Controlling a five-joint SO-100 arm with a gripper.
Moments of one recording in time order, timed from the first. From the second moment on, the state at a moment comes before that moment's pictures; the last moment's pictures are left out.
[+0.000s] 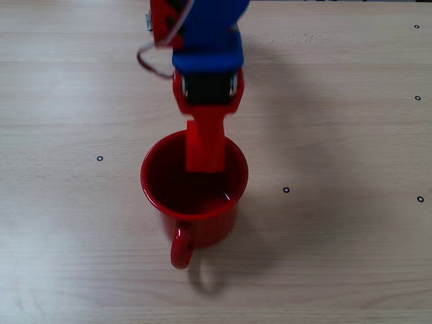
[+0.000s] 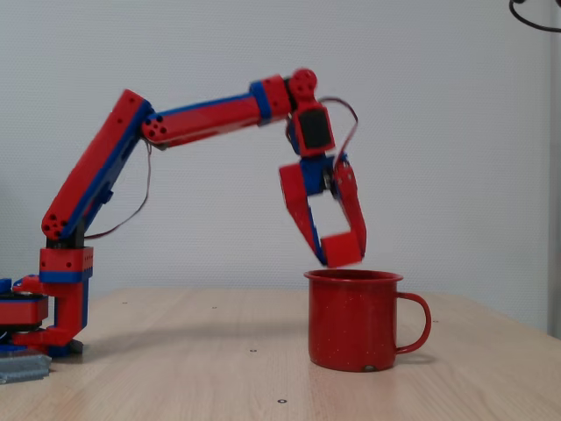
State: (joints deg) arm -7.0 57.0 40.8 92.6 8.6
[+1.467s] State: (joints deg) arm -5.3 58.5 41.0 91.4 7.4
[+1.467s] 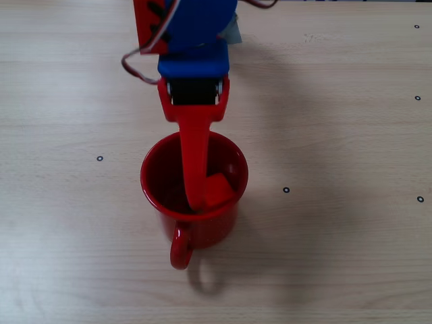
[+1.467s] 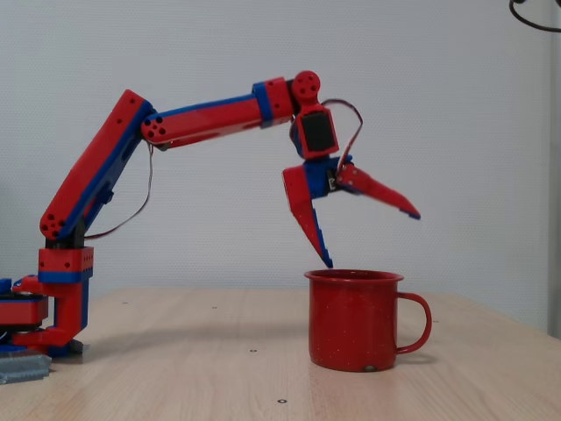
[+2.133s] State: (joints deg) arm -0.4 95.4 63.9 87.3 5.4
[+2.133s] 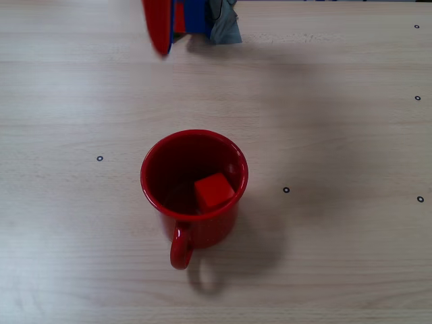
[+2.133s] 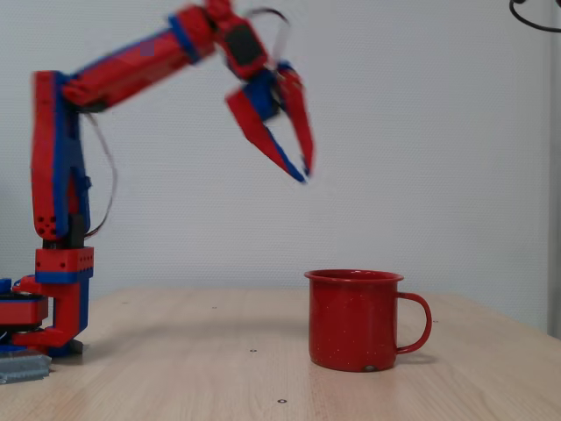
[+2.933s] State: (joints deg) arm -2.2 162.2 132.8 67.7 4.5
